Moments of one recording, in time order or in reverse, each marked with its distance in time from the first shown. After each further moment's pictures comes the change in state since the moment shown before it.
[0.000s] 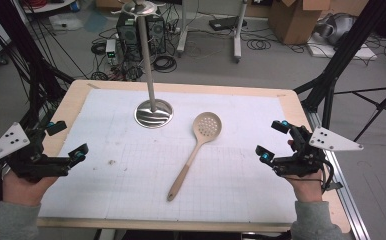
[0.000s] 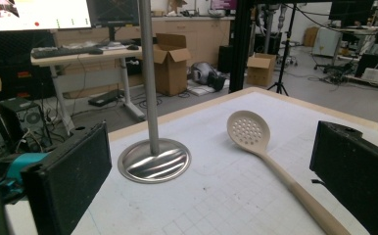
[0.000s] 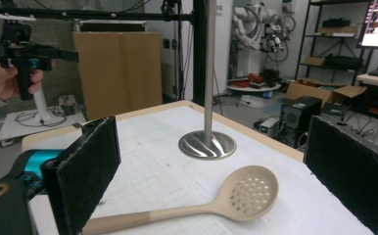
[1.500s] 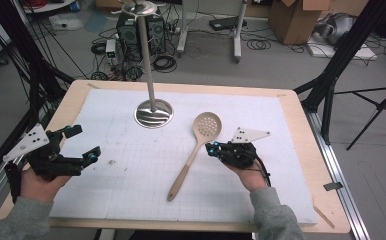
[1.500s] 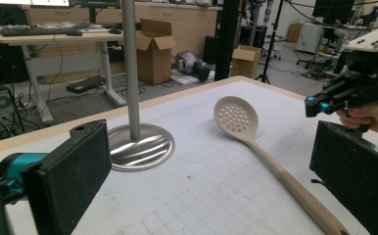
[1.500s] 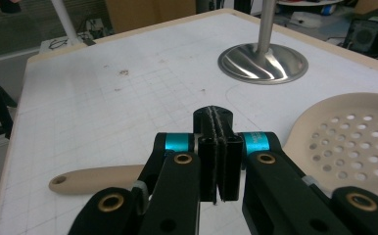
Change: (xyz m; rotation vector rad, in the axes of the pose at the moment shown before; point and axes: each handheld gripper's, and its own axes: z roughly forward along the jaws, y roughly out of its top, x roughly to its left) left arm 0.003 -0.024 0.023 0.030 -0.063 -0.049; right arm 0.010 -0.080 0.128 0.331 0.154 0.038
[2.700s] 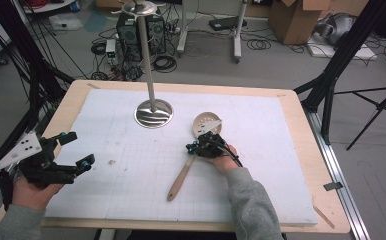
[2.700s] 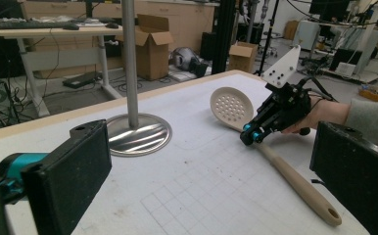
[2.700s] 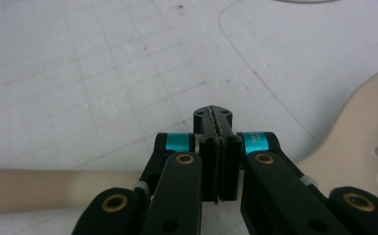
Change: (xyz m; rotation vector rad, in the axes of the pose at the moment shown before) left arm 0.000 -0.010 -0.017 0.016 -0.010 -0.013; right arm -0.030 -0.010 0.107 0.338 0.004 -0.056
